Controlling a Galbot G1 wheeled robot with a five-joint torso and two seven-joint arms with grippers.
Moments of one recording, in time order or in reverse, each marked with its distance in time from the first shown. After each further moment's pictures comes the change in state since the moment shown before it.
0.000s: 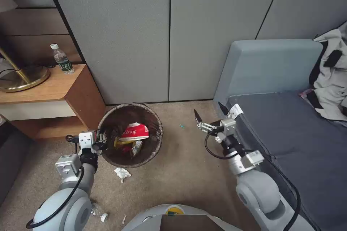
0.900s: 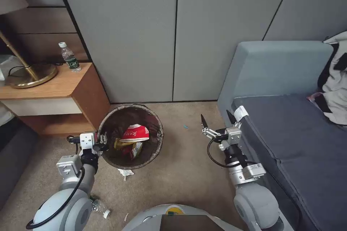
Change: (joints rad) left arm 0.005 0.000 0.000 0.000 0.016 0.012 0.018; right arm -0.077 0.107 0.015 0.001 -0.081 0.031 0.040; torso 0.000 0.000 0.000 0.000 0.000
